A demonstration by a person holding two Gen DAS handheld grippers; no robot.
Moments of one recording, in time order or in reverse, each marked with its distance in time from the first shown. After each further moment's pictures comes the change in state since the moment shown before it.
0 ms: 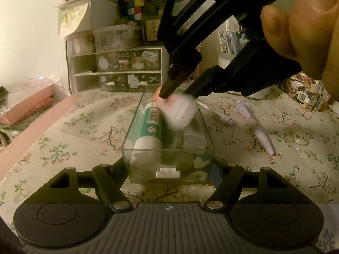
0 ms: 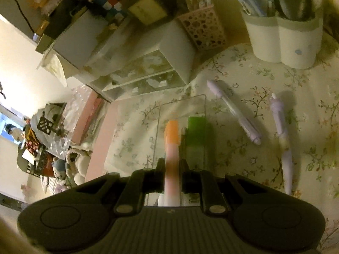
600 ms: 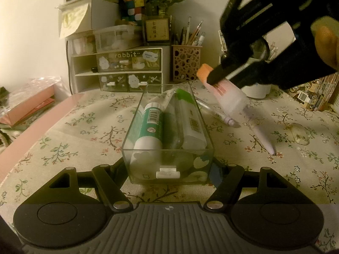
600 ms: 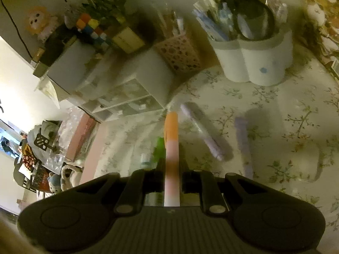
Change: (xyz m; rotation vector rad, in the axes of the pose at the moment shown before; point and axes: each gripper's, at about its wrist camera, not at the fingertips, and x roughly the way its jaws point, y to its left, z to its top) left arm -0.001 0.000 -0.001 0.000 -0.001 0.005; right arm -0.038 -0.037 -0.001 0.032 -0.120 -0.016
